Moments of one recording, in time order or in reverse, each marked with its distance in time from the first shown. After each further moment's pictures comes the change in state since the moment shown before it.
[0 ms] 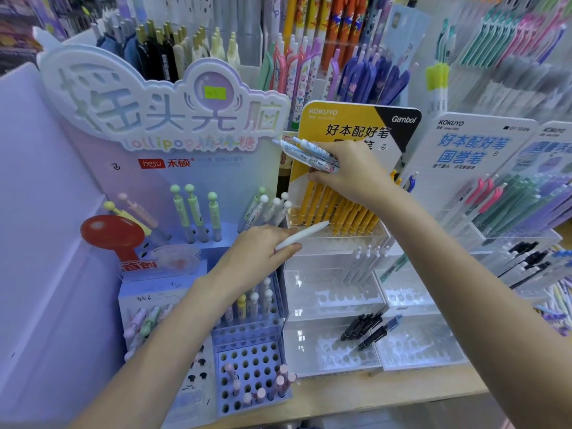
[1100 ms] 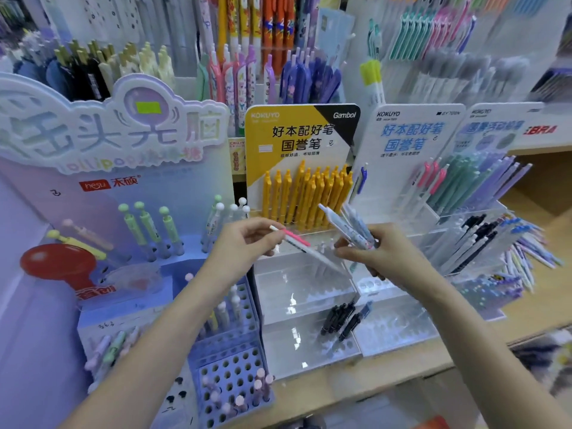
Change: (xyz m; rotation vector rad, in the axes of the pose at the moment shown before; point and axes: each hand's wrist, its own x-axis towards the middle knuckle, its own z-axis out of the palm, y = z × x) left_hand 0.007 0.046 0.002 -0.904 0.088 -0.158; right_hand -0.145 0.030 -0.010 0.636 -0.043 0.529
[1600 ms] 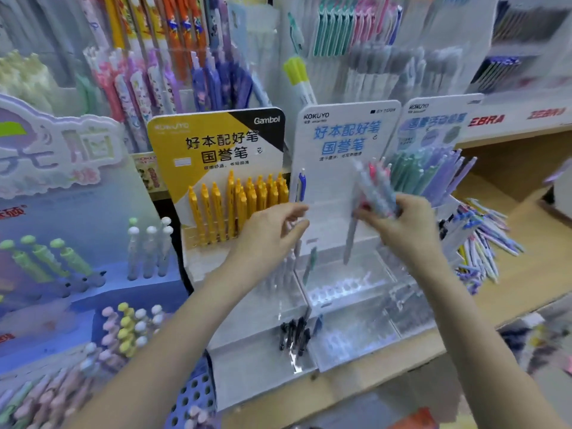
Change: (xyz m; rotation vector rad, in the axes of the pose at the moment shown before) left_hand 0.061 0.017 0.110 0.650 -0.114 0.285; right_hand 0.013 0.037 -0.092 -0.104 0.536 -0.057
